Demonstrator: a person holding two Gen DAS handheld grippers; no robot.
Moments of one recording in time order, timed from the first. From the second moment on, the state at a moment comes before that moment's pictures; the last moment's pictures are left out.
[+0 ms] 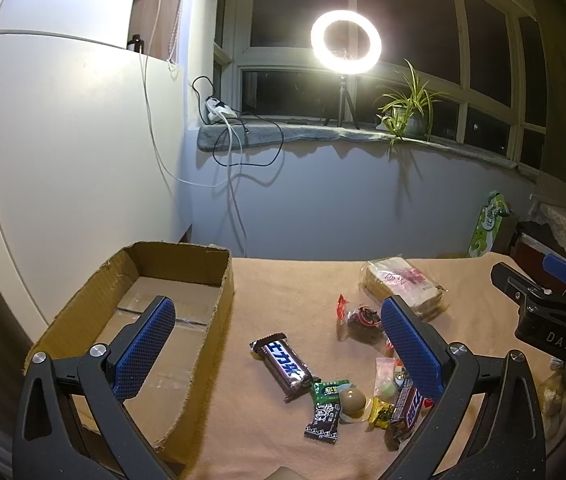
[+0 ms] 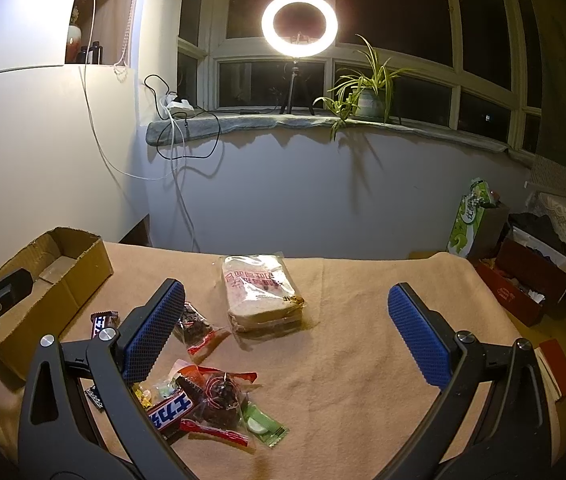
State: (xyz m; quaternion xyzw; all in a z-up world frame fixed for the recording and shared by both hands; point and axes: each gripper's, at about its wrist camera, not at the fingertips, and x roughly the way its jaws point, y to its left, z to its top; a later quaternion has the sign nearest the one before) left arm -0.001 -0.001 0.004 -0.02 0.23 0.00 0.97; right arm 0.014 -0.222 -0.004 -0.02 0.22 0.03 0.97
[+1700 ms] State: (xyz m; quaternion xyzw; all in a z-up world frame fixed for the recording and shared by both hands) left arm -0.020 -0.003 0.006 -0.01 0.21 0.00 0.98; right arm -0.003 -0.218 0.012 -0.02 0.20 0.02 0.98
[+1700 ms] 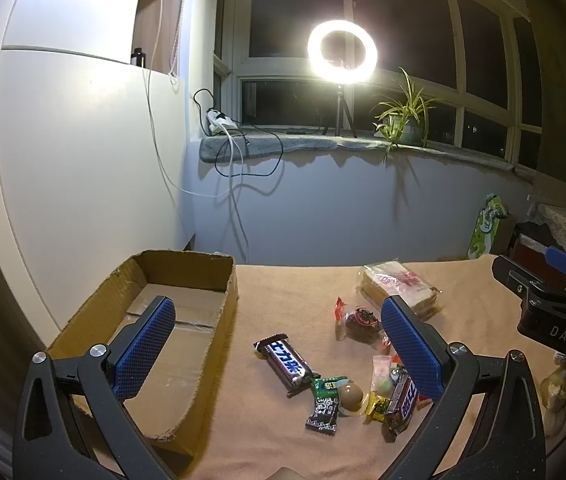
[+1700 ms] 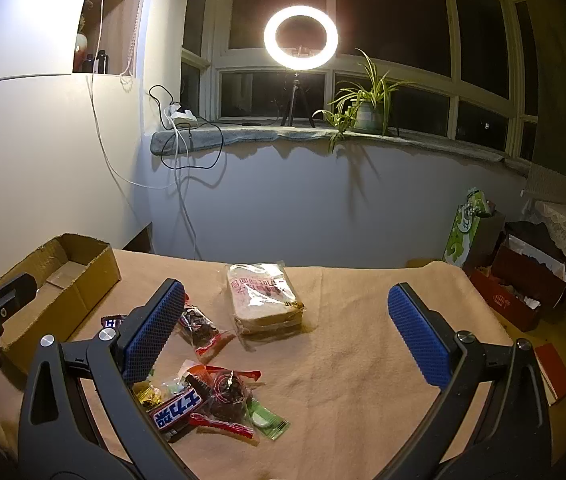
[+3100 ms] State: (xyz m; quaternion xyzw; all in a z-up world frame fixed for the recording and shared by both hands) left arm -0.014 -0.014 -0.038 -0.01 0.30 -0.07 0.95; right arm 0.014 -0.233 -0.035 -0.04 0.32 0.12 0.94
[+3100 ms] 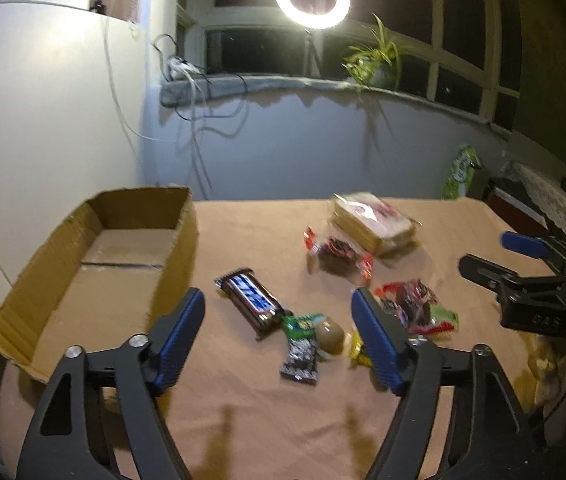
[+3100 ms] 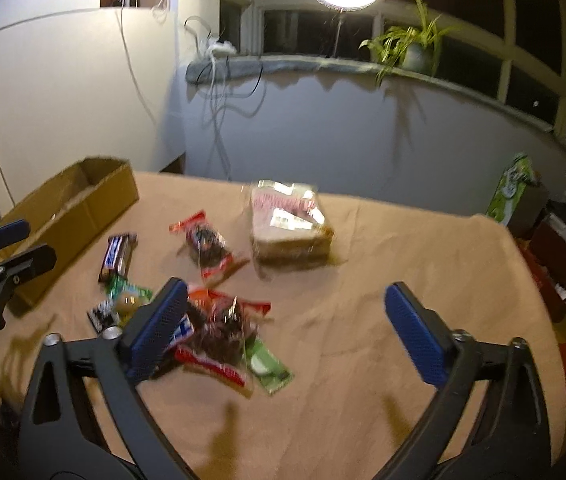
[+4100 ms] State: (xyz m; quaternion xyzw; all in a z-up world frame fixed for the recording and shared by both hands) left arm 0.001 -0.084 -0.079 0.08 0.39 -0.22 0.89; right arm 0.063 -0.219 -0.100 0.05 0.47 0.24 0.85
